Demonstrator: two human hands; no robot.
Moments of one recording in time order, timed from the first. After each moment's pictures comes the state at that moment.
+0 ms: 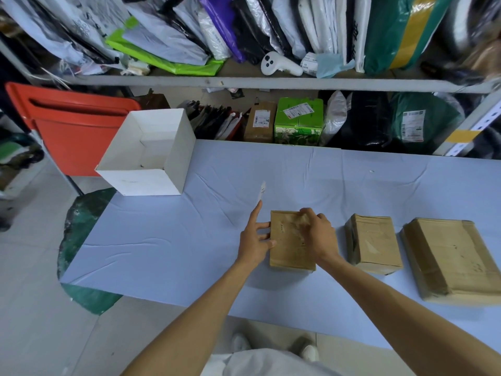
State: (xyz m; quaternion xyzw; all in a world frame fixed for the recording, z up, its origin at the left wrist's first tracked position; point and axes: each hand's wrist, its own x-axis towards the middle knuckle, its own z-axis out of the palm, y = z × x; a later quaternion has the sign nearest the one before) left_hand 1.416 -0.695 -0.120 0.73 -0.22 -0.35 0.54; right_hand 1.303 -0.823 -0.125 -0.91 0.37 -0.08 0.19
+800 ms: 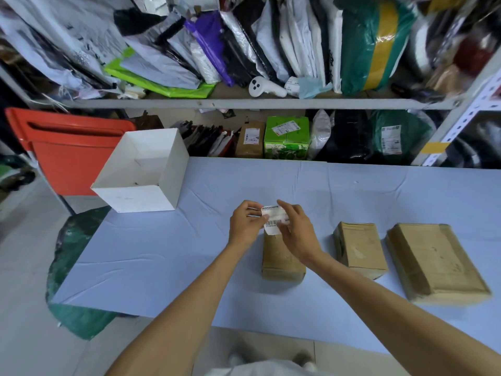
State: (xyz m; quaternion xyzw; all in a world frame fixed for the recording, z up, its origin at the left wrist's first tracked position) left_hand 1.437 -0.727 -0.070 0.75 -0.22 -0.26 0.57; right_hand 1.316 -0.808 -0.072 -0.86 0.33 -0.19 0.35
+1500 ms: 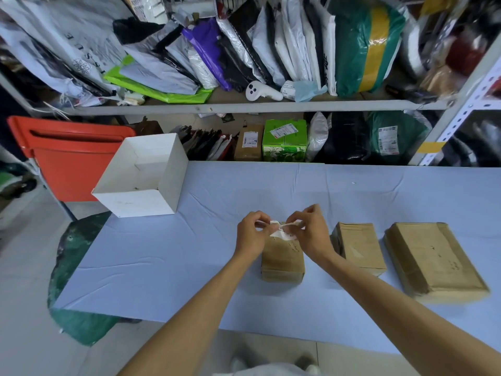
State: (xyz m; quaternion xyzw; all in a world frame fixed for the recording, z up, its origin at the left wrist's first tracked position) left_hand 1.411 -0.722 -0.066 0.76 -0.29 -0.24 0.53; right_hand 1.294 -0.822 -0.055 -0.79 0.38 -0.21 0.43
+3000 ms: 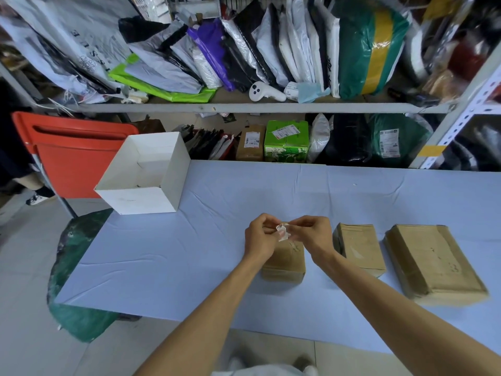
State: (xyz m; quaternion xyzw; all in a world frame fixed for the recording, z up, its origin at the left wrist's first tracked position) left_hand 1.390 -0.723 -0.061 0.77 -0.24 -0.28 0.52; right_hand 1.294 -0.817 -0.057 -0.61 0.44 -0.24 0.61
